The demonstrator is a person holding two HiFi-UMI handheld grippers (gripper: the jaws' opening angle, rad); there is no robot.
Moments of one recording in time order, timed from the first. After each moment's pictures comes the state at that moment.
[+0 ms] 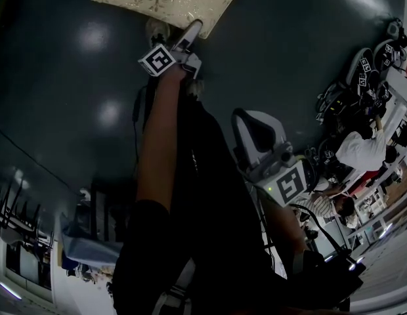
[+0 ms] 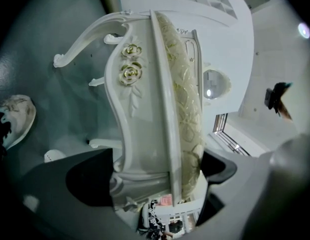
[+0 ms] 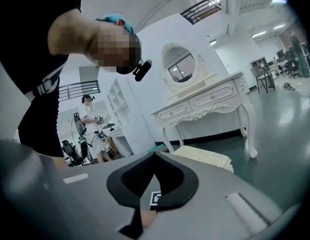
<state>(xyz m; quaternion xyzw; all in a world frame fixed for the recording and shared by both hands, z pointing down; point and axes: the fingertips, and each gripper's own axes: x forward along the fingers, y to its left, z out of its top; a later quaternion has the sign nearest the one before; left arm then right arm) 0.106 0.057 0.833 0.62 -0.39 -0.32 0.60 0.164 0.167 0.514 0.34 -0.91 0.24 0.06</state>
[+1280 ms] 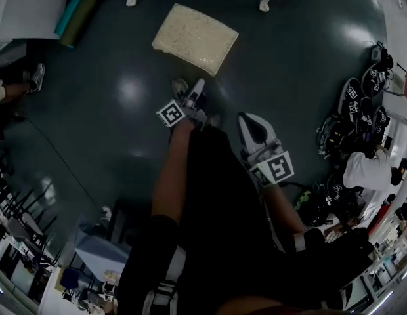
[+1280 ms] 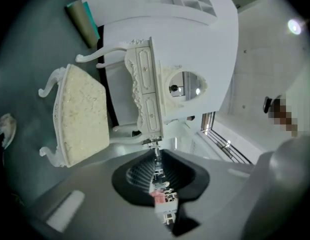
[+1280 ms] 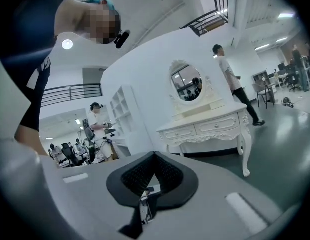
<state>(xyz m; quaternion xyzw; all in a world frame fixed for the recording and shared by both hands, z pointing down) 0.074 0.140 0.529 0.65 -0.38 -0.33 0.57 0.183 0.204 0.318 0.36 -0.91 0.21 0.05</state>
